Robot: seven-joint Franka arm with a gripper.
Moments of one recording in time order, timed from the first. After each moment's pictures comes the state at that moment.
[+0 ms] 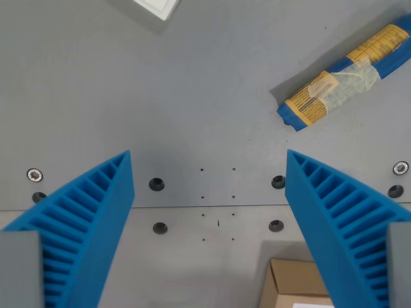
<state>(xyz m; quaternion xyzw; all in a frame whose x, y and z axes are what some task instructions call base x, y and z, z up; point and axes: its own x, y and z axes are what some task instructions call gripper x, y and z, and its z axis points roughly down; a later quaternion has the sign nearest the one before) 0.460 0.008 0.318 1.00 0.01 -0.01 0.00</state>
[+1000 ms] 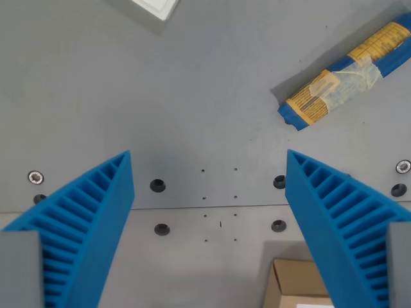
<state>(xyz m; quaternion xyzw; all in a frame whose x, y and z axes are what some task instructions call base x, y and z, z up) 0.461 0.008 0.315 1.00 0.00 -0.01 0.00</state>
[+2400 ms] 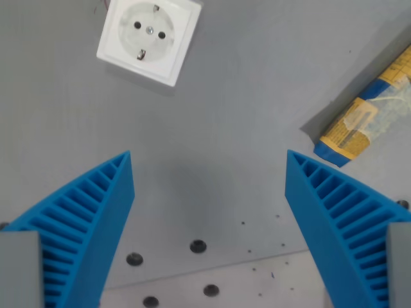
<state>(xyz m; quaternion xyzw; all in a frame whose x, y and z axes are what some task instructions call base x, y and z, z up) 0.496 0.020 0.264 0.99 -0.10 0.01 0.00</state>
